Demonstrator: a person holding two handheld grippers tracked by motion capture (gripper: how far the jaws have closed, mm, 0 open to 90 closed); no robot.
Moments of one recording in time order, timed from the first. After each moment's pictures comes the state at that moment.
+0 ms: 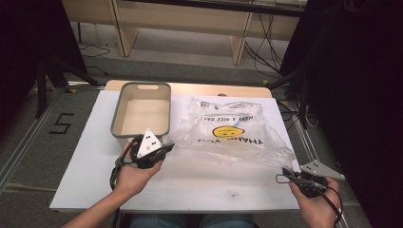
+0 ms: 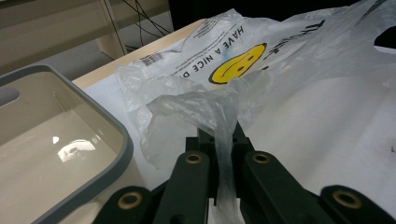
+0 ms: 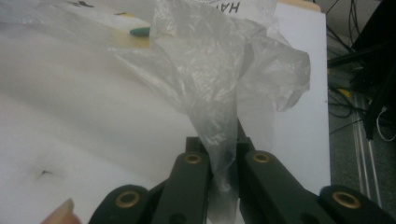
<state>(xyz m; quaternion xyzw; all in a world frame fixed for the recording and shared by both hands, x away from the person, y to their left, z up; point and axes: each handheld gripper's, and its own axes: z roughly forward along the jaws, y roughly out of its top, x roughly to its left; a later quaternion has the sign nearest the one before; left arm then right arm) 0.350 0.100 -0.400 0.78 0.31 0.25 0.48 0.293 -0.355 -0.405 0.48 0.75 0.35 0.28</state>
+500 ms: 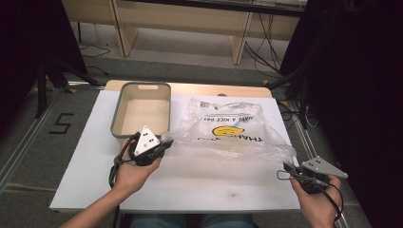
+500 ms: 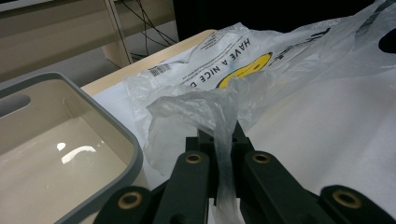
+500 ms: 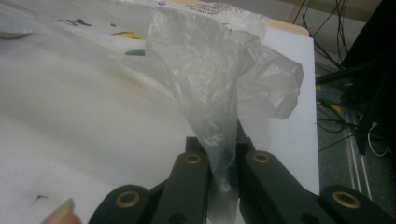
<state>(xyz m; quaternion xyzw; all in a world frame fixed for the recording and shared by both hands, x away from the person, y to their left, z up) 0.353 0.103 -0.396 0.76 0.32 0.26 0.50 0.297 -0.353 -0.395 0.48 0.74 0.37 0.31</state>
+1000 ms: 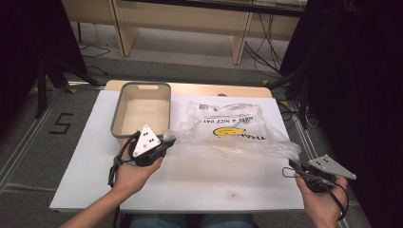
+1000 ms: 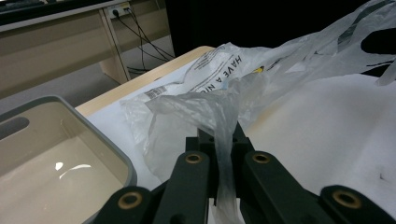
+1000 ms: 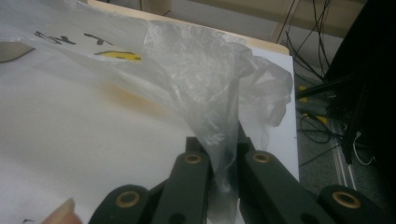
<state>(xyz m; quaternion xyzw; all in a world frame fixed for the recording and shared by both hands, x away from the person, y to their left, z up) 0.345 0.098 -0.379 0.76 0.30 0.26 0.52 0.295 -0.360 -0.384 0.48 0.72 0.38 0.34</state>
